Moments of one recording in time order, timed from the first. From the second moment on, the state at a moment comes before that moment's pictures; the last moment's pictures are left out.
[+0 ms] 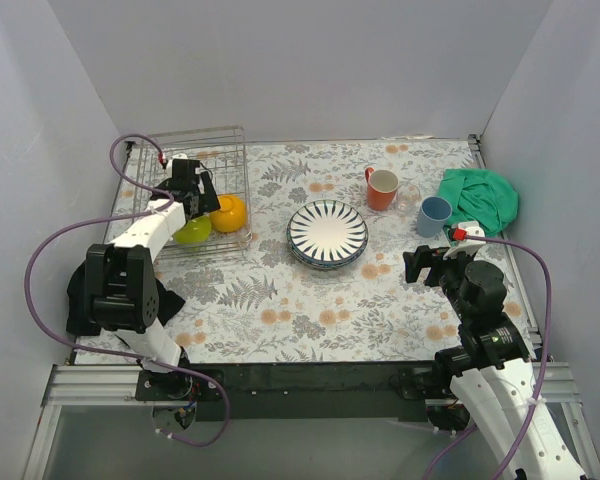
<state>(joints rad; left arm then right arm) -0.11 1.66 1.18 -0.35 -0.34 -0.37 0.29 0.37 0.47 -0.32 0.04 0.13</state>
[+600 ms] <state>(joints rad) -0.08 1.76 1.26 -0.32 -0.38 -0.36 0.29 0.37 0.47 -0.31 0.03 0.13</state>
